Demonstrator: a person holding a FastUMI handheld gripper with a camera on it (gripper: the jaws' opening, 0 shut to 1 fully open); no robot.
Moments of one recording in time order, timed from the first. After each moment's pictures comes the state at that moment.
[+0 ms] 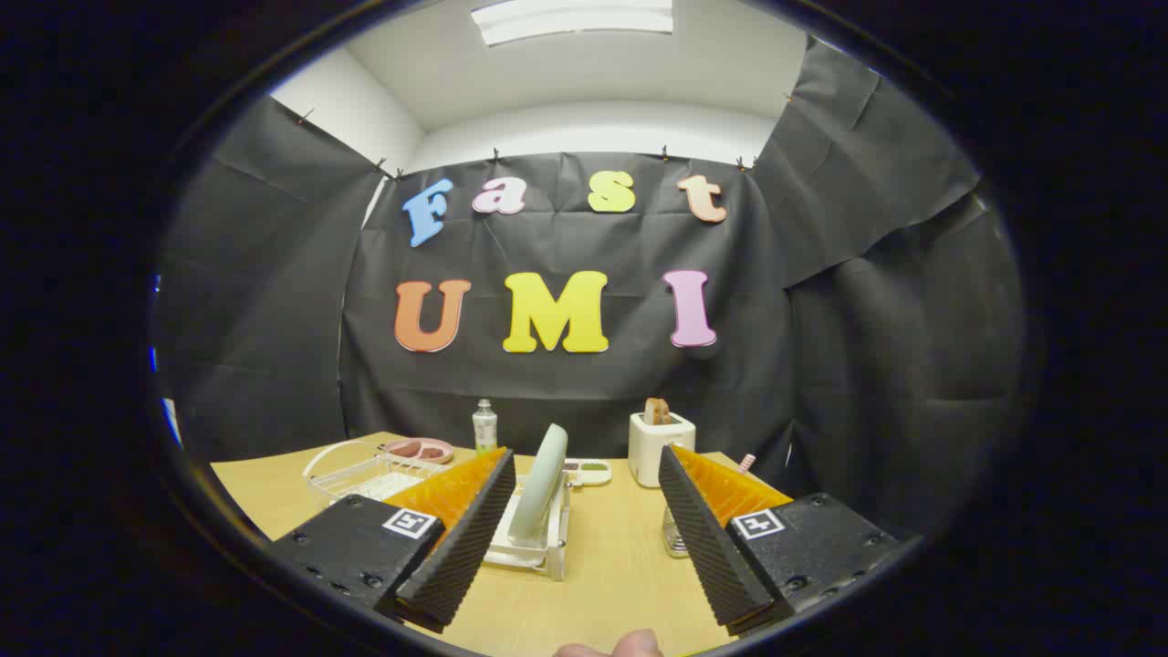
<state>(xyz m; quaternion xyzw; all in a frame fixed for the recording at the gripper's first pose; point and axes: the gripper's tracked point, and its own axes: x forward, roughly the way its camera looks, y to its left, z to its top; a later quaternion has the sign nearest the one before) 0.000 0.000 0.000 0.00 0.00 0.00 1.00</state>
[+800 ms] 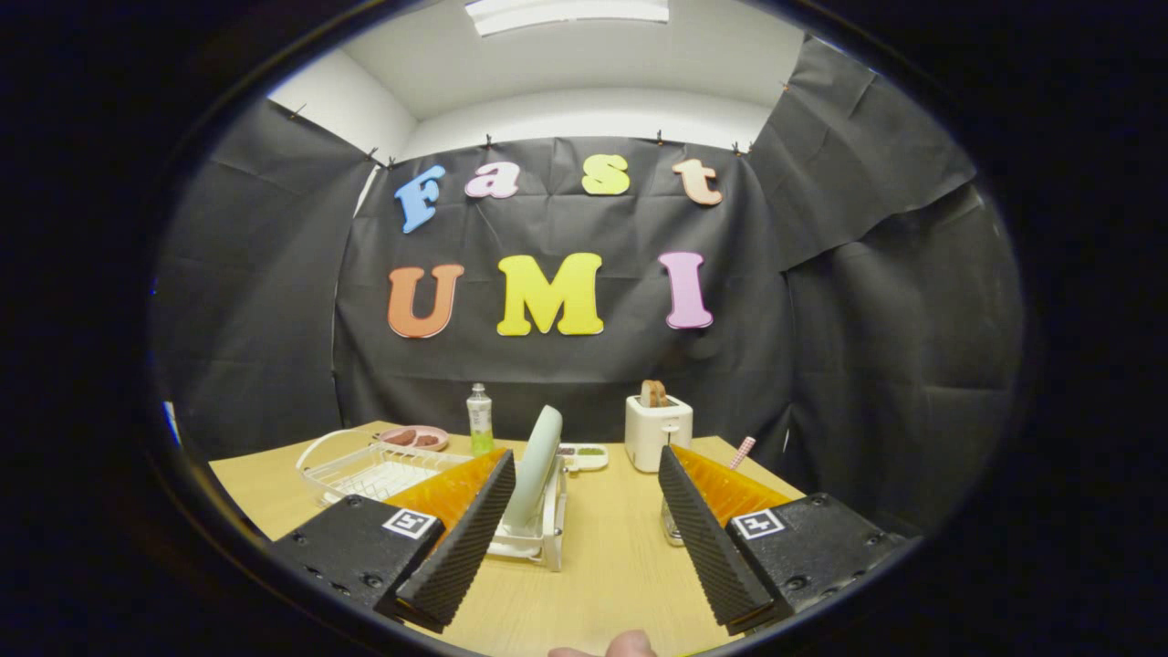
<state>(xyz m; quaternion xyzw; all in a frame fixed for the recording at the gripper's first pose) 0.008 0.001 -0.016 0.01 0.03 0.00 1.00</state>
